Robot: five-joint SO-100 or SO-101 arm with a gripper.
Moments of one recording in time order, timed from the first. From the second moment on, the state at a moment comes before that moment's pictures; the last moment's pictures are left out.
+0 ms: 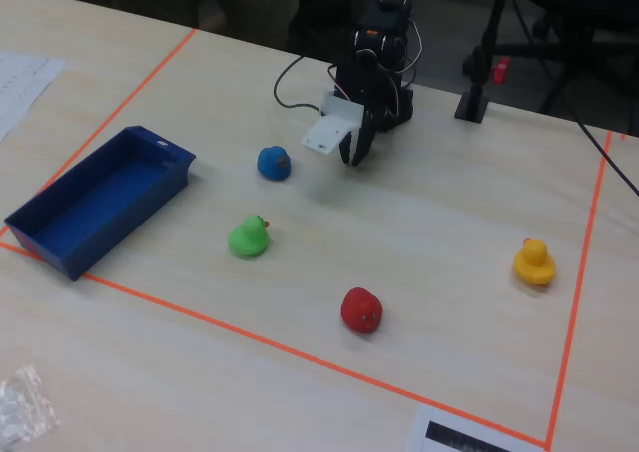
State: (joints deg) arm -1.2 190.5 178.5 73.5 -66.4
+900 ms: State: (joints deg) arm 22.9 151.9 147.0 61.3 -70.6
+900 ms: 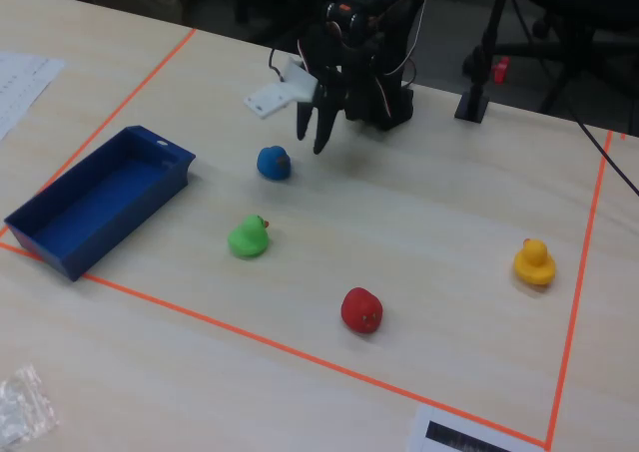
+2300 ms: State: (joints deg) arm 38.2 132.6 158.2 28.7 -80.7
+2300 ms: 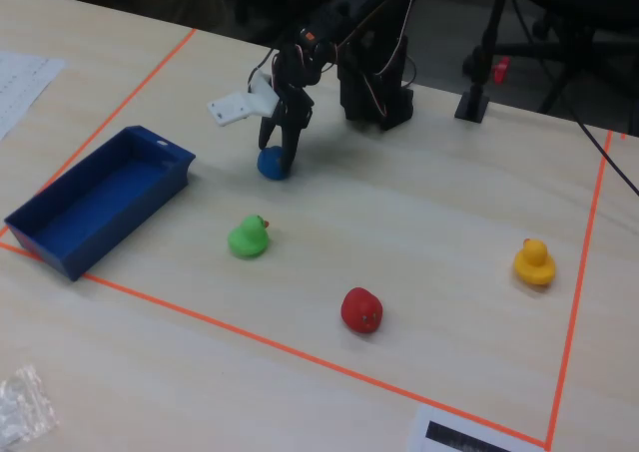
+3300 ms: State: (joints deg) arm 35.7 133.2 168.5 10.7 -78.7
